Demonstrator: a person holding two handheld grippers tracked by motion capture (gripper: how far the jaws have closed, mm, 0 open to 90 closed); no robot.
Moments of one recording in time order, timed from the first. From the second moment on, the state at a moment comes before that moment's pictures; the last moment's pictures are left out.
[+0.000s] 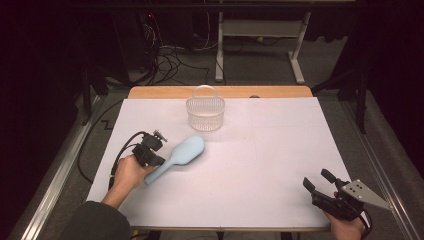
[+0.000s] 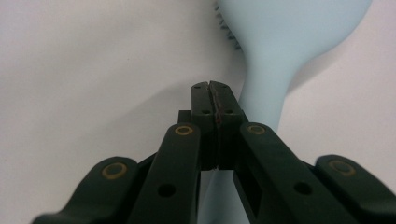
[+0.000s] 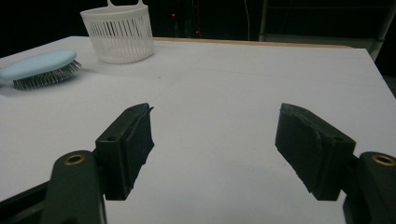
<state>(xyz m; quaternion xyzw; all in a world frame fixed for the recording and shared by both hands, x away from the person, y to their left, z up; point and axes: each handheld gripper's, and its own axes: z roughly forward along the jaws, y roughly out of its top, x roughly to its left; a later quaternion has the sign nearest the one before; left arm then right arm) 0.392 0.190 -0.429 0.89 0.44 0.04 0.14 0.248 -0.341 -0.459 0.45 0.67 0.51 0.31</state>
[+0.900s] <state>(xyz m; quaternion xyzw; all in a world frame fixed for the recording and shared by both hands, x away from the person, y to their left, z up) 0.369 0.198 -0.425 0.86 0.46 0.02 0.21 0.248 -0.341 -0.459 0.45 0.67 0.51 0.31</state>
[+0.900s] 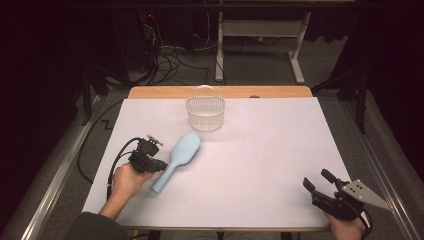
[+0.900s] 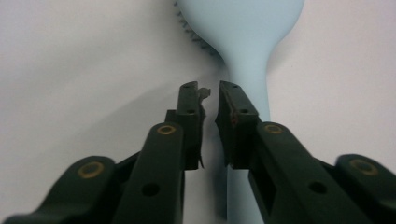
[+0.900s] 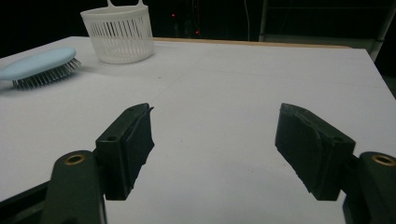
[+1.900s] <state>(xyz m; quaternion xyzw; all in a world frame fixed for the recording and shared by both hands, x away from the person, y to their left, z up) 0.362 0.165 -0.434 0.88 0.43 0.06 0.21 0.248 -0.341 -0.460 0.44 0.67 0.51 0.31</state>
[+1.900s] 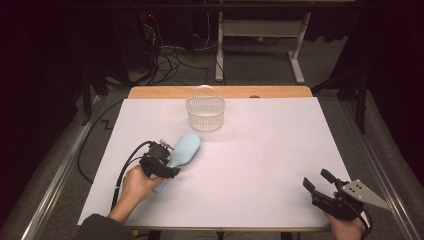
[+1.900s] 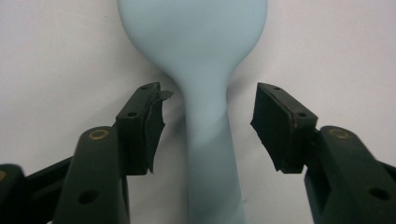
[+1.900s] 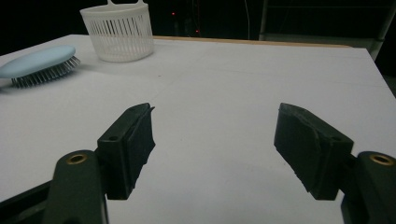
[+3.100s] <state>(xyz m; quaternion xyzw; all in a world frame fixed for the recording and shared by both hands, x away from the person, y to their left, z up) 0.370 0.153 -0.447 0.87 0.45 0.08 0.19 0.248 -0.341 -0.460 0.44 0.67 0.51 0.31</state>
